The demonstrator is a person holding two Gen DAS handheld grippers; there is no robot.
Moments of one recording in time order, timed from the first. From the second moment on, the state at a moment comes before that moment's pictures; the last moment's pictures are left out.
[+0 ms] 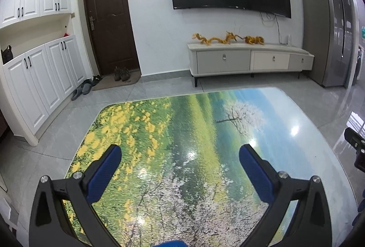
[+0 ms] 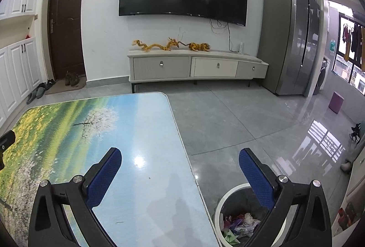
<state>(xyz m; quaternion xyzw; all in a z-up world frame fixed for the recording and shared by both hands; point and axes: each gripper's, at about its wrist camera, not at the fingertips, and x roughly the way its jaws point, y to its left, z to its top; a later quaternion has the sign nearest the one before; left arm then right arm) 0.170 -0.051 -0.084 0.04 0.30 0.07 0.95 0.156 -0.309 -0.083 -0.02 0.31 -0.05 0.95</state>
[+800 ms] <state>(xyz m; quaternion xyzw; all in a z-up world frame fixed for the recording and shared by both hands) 0.131 -0.042 -0.040 0.03 0.27 0.05 0.96 0.127 -0.303 -0.043 -0.04 0.28 -0.06 0.96</state>
